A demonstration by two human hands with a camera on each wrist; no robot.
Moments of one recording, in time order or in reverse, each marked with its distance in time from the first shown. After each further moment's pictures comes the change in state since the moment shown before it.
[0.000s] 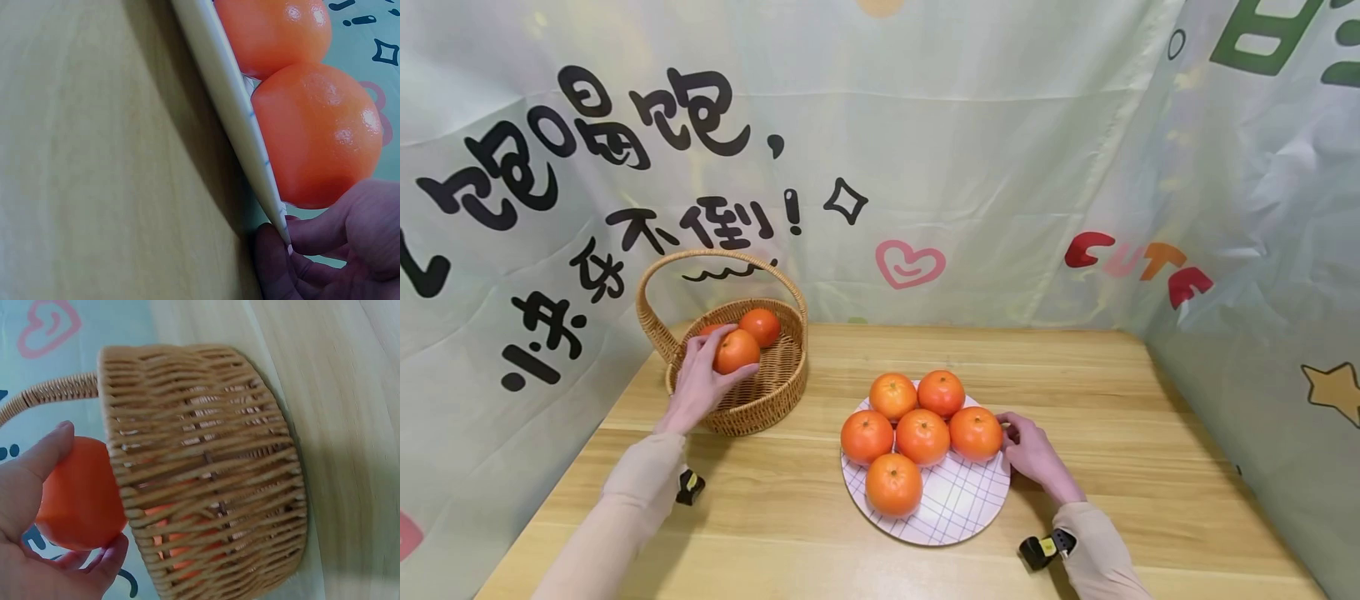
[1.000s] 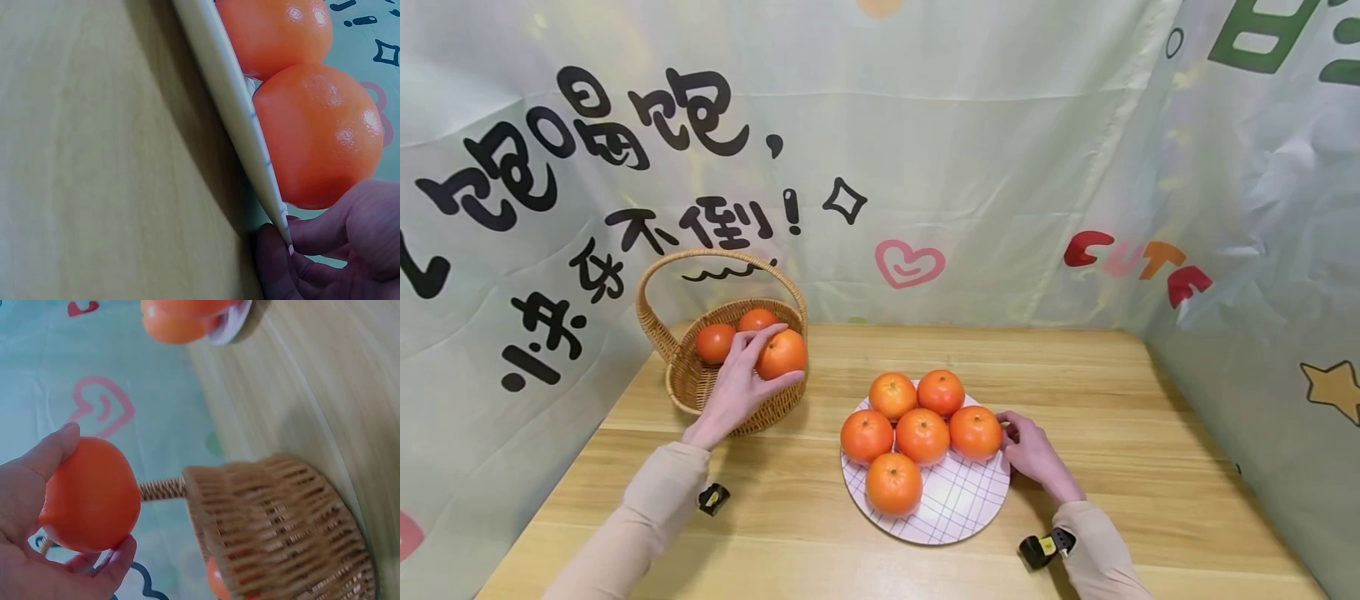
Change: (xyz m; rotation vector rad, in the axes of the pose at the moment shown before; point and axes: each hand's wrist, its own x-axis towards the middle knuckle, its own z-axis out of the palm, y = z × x) left_hand -0.017 0.069 0.014 -0.038 -0.043 0.171; right_hand 0.000 0.000 0.000 -0.011 0.008 -0.018
